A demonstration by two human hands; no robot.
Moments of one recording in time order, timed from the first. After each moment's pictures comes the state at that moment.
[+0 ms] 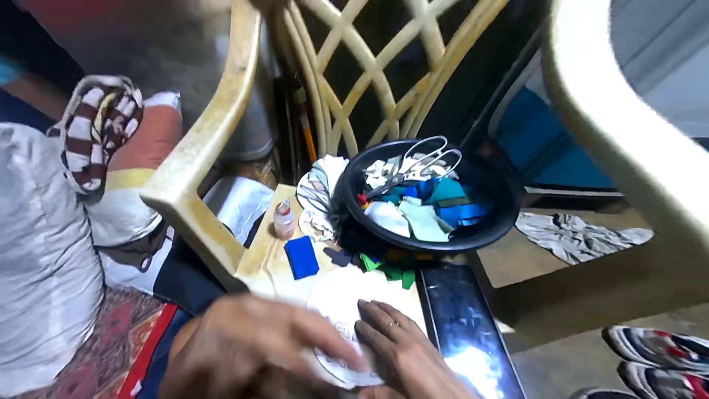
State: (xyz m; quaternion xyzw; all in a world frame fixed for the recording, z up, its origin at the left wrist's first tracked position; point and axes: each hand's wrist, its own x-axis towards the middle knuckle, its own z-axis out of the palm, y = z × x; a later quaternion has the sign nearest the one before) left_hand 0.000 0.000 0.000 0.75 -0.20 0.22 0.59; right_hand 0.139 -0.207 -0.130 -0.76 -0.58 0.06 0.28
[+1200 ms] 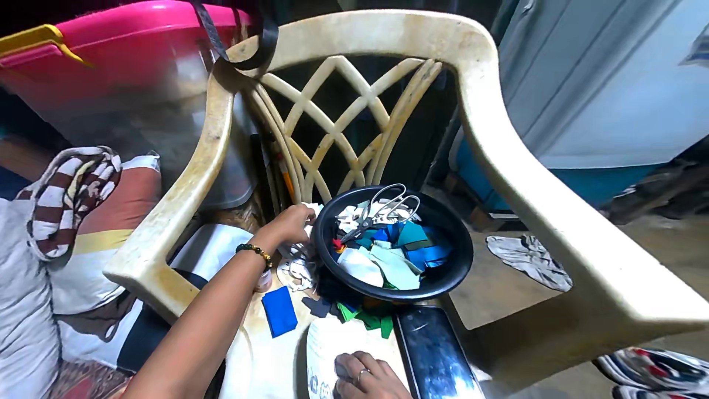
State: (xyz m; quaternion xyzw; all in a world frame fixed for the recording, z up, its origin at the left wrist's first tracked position) left_hand 0.258 0.106 -0.026 0.98 0.05 -0.08 0.15; right_hand 0.141 -0.194 -0.120 -0.77 -0.56 0.09 0.30
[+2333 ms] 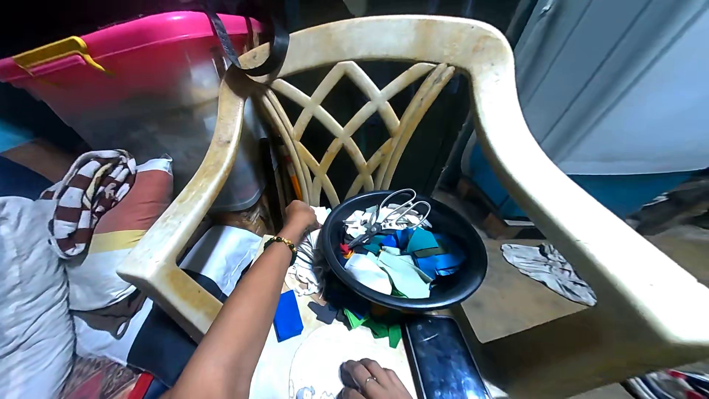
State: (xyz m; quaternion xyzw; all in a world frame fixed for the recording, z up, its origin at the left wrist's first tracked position) left_hand 0.282 0.097 -0.033 0.86 0.35 0.03 0.36; right_hand 0.143 -0.192 -0.118 -0.77 -0.55 0.11 0.29
